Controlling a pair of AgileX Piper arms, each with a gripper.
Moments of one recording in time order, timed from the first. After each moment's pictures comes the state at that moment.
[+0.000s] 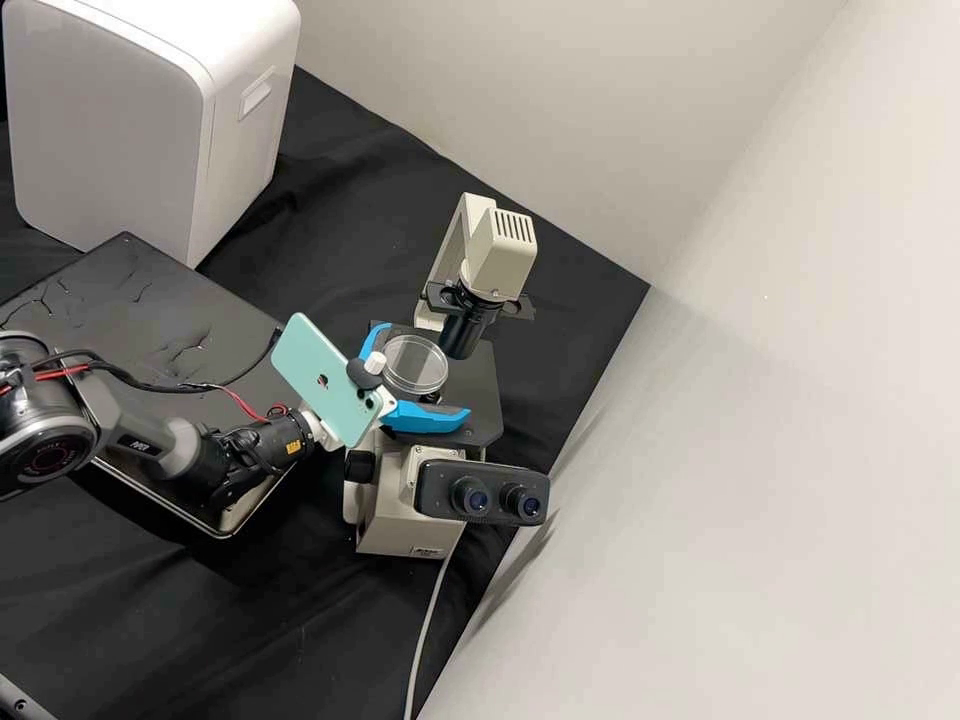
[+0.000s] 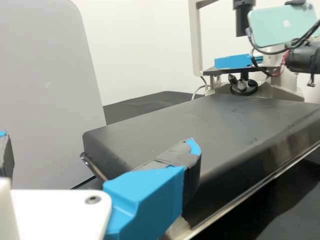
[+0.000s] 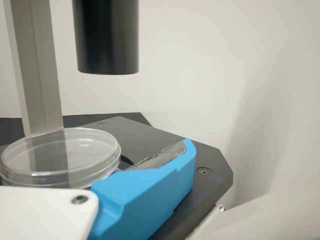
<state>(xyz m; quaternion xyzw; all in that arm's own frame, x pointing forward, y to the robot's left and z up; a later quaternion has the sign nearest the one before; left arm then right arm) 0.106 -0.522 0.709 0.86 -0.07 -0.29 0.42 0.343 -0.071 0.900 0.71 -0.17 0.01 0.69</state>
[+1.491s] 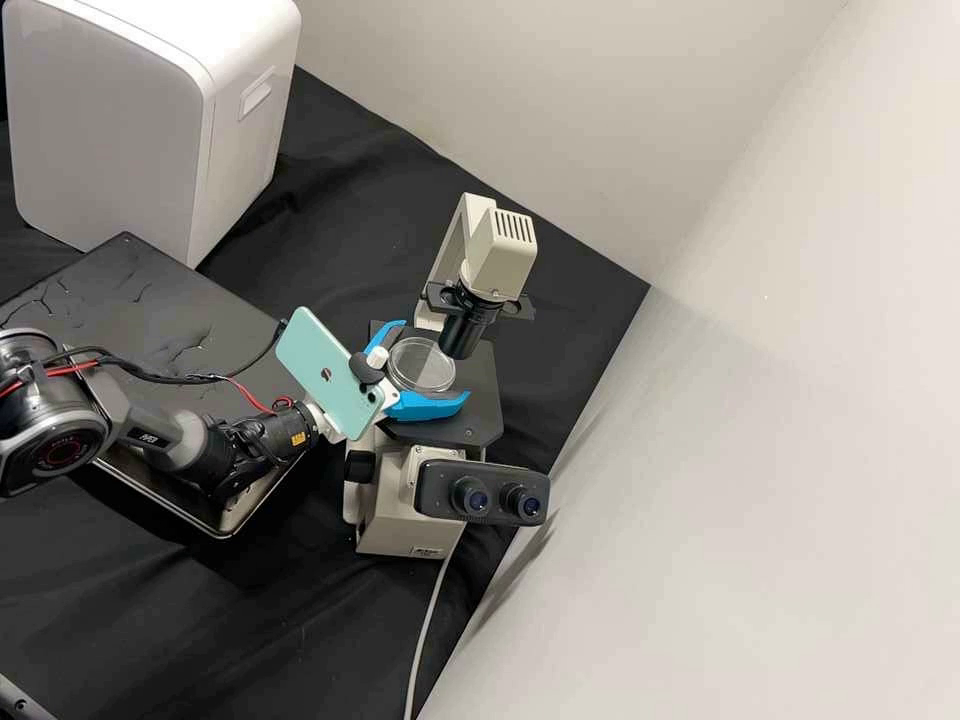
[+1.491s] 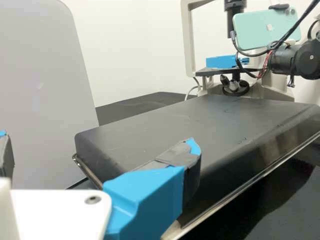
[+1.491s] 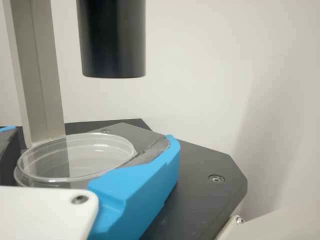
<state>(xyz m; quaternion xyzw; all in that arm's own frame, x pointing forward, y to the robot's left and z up) 0.103 -0.524 0.708 0.85 -0.08 -0.30 0.42 0.355 -0.069 0.895 0.71 -0.17 0.00 0.68</state>
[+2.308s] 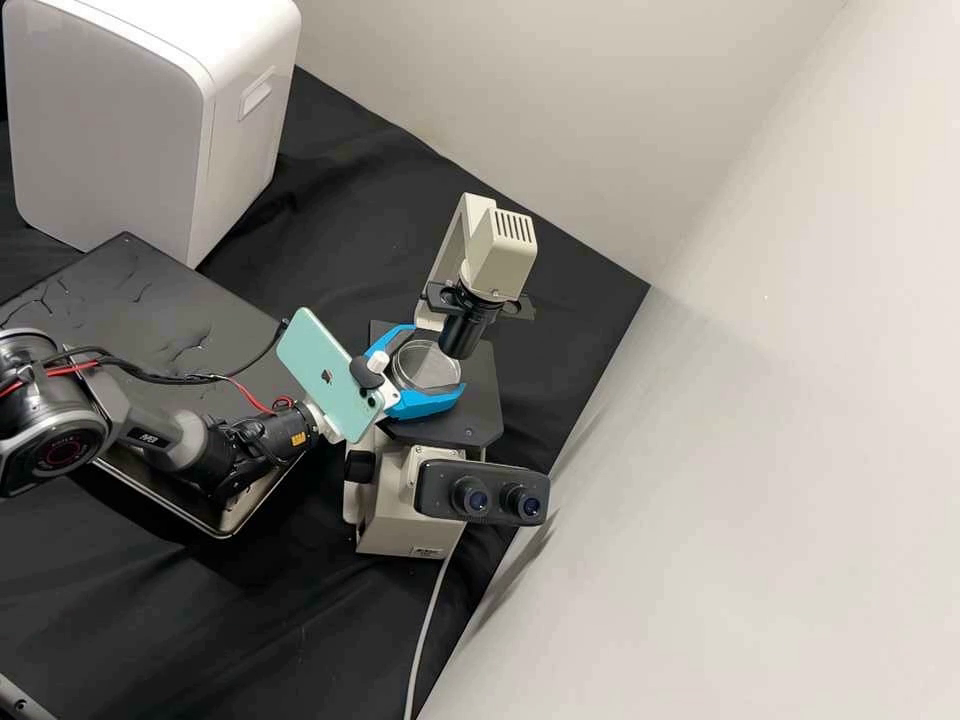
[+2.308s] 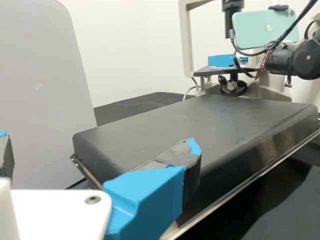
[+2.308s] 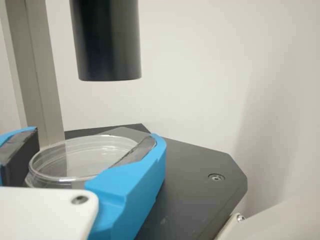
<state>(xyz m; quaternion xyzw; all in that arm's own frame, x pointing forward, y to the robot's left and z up) 0.102 -0.524 0.707 0.85 -0.08 -0.30 0.42 0.355 -0.069 0.895 0.72 -0.17 0.00 0.67</state>
